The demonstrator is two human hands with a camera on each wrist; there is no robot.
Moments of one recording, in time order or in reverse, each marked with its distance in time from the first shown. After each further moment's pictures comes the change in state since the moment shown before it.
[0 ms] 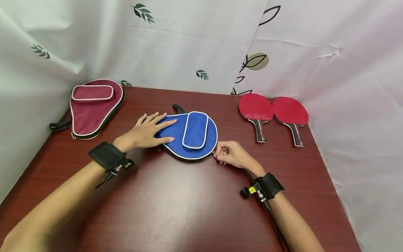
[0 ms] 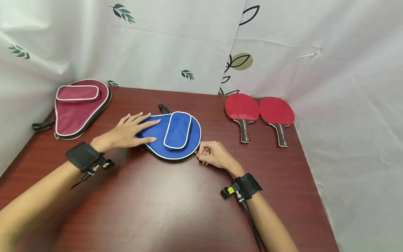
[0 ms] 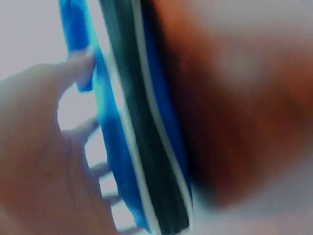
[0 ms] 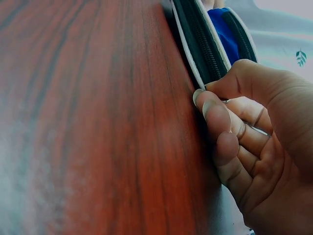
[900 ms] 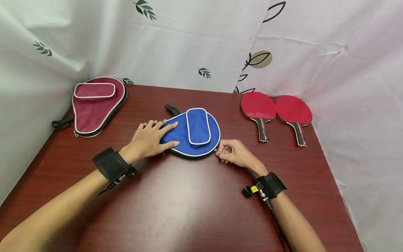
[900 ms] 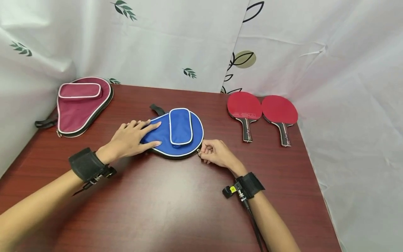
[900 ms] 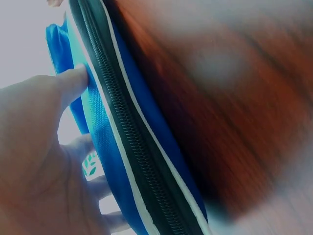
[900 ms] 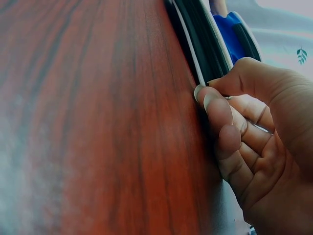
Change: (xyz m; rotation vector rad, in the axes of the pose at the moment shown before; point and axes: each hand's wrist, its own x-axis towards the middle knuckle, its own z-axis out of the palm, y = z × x) left_hand -0.016 0.025 0.013 0.124 0.062 -0.089; right_hand 0.002 0.001 0.000 0.018 -0.009 0.029
